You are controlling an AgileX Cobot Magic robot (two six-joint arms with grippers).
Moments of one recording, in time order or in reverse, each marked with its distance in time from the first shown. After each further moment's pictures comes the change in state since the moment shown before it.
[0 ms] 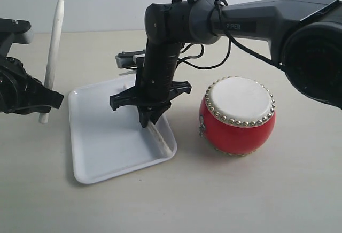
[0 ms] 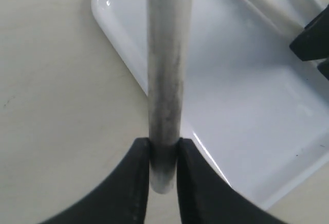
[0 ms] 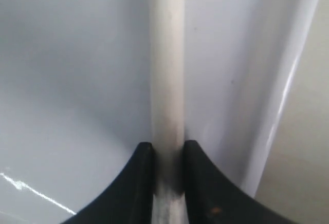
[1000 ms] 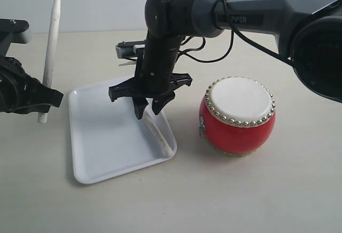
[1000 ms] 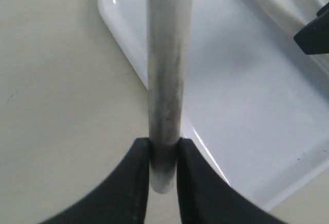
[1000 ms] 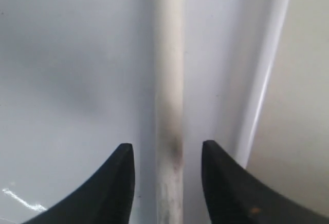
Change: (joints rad) left arm 0.000 0.000 0.000 0.026 0.000 -0.048; right arm 0.000 -0.033 0.002 -0.036 -0.028 0.042
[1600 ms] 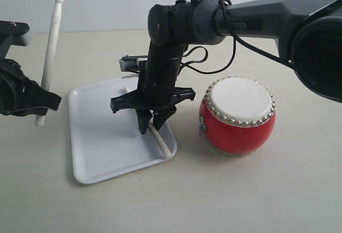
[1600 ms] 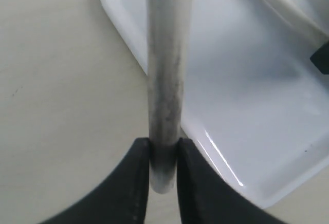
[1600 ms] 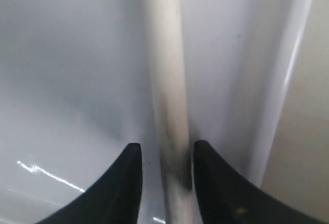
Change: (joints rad) left arm 0.000 0.000 0.000 0.022 0.021 0.000; right arm 0.000 0.000 0.059 0.073 0.043 0.000
